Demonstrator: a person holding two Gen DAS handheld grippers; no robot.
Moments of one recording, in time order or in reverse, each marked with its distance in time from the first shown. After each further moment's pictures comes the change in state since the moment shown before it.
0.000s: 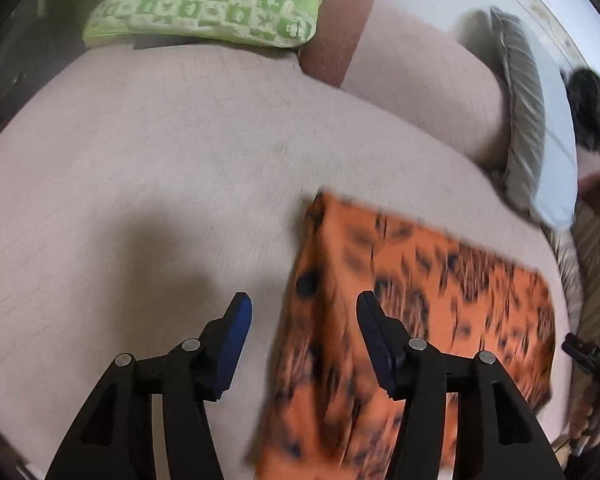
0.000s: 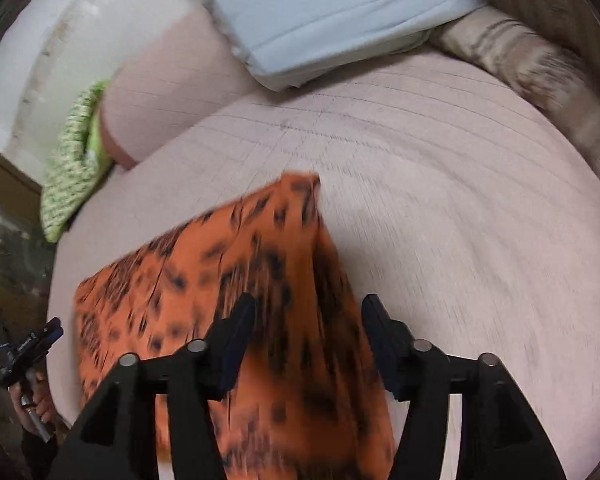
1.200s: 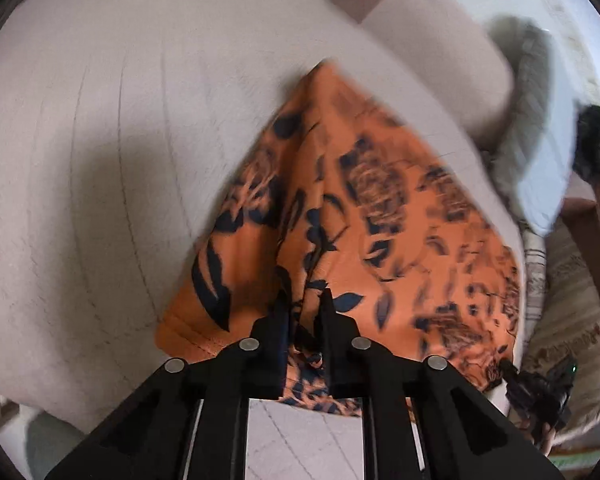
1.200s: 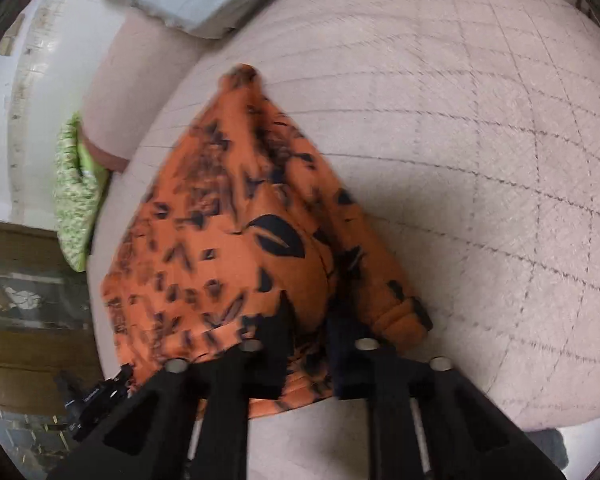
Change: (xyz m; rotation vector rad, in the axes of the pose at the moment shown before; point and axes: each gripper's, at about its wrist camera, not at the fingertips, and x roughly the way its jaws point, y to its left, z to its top) left arm 0.000 -0.012 -0.065 -0.232 0.125 -0.142; right arm 0.021 -0.032 -0.057 0.294 0.152 0.137
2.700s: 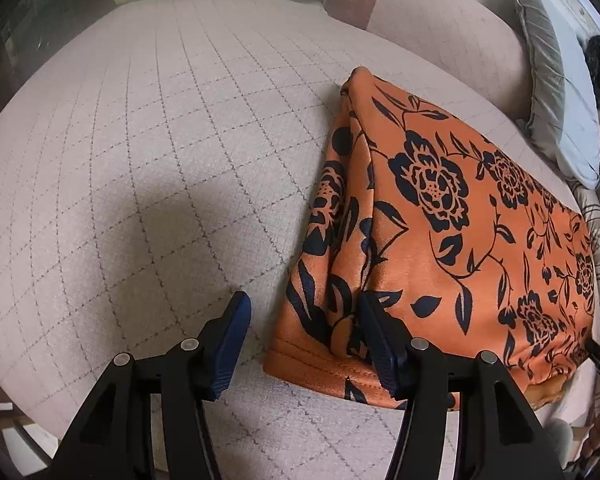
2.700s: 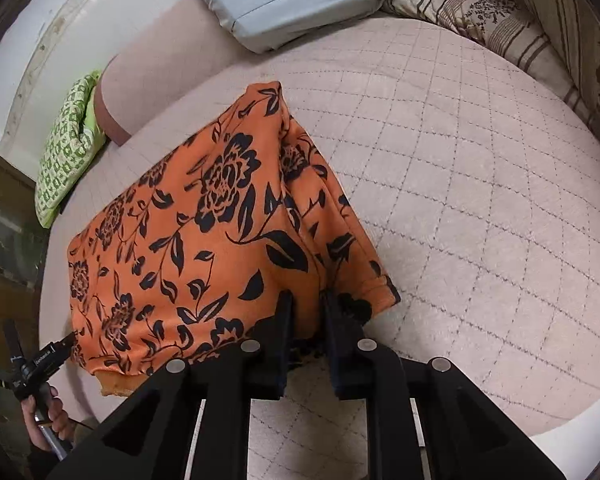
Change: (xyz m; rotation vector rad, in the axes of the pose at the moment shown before) left arm 0.008 0.000 -0.014 0.188 -0.050 0.257; right arm -0.017 0.021 -0.031 -0.240 -0.120 -0.200
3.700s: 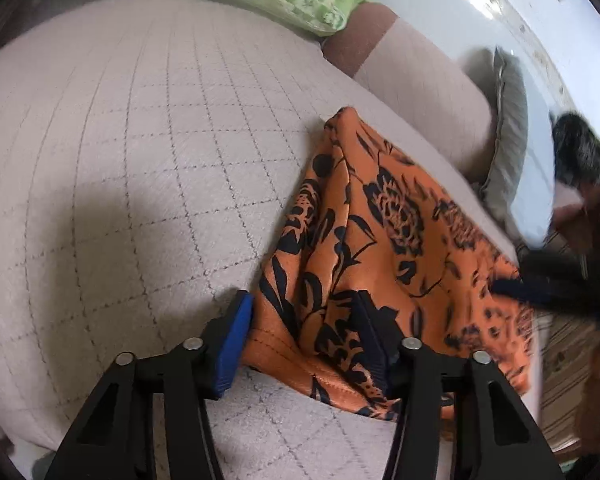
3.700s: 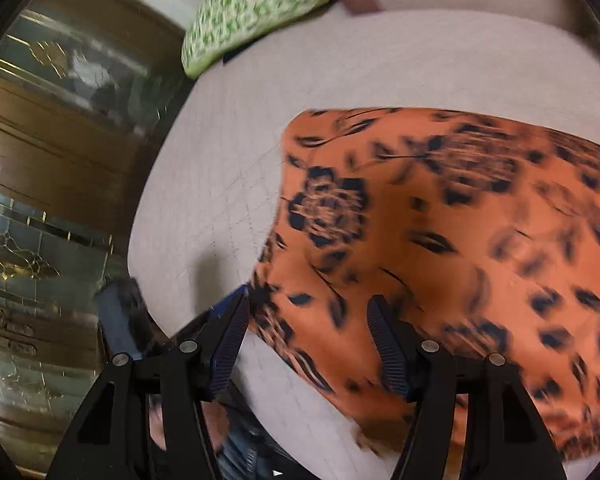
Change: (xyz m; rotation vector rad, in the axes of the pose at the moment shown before) left arm -0.004 0.027 -0.030 -0.149 -0.162 -0.231; right arm 0.073 0.325 -0.004 -0.469 0.383 0.399
